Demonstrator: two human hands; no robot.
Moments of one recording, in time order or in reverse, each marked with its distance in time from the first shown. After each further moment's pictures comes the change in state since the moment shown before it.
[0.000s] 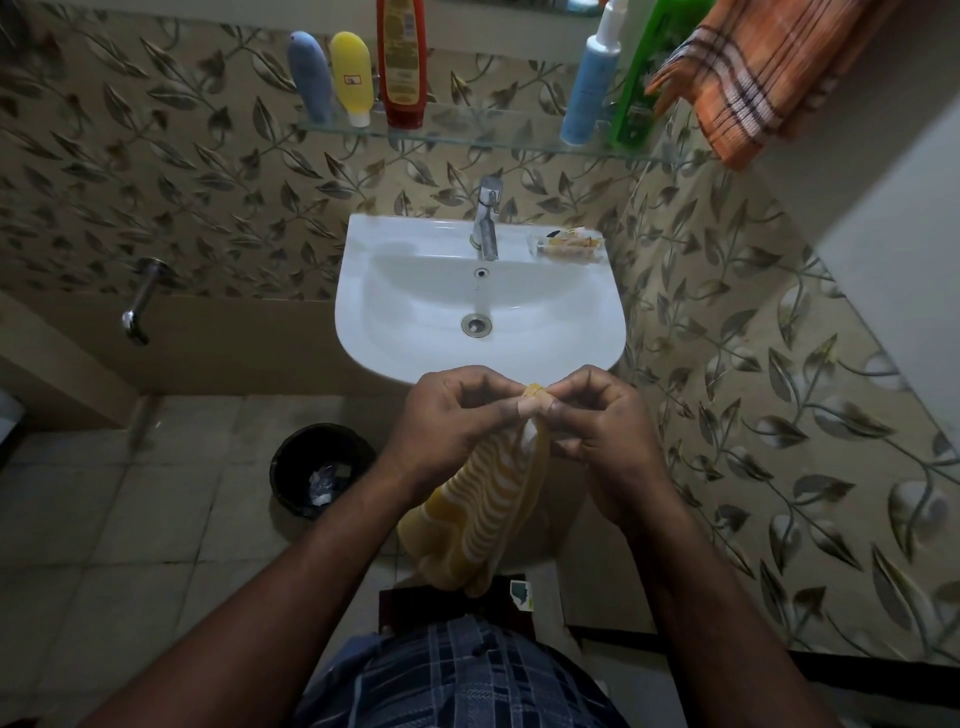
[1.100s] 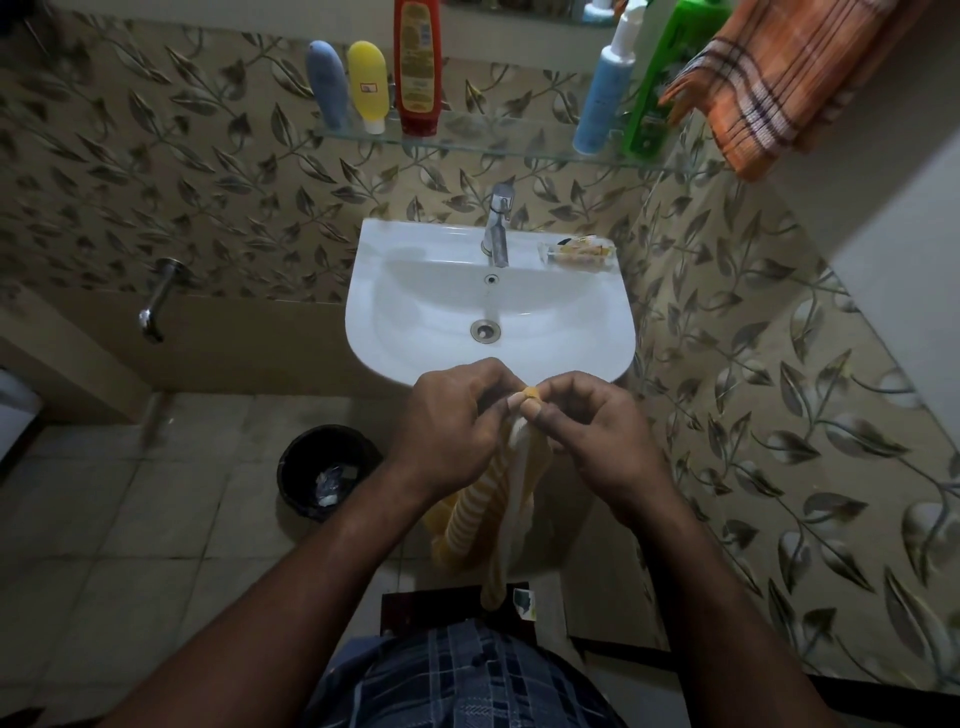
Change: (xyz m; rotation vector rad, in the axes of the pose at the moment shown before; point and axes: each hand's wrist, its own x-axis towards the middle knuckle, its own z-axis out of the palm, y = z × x) left_hand 0.004 0.004 -0.002 0.645 0.150 0.388; right_hand 0.011 0.006 -0.006 -0.299 -0.107 -0.175
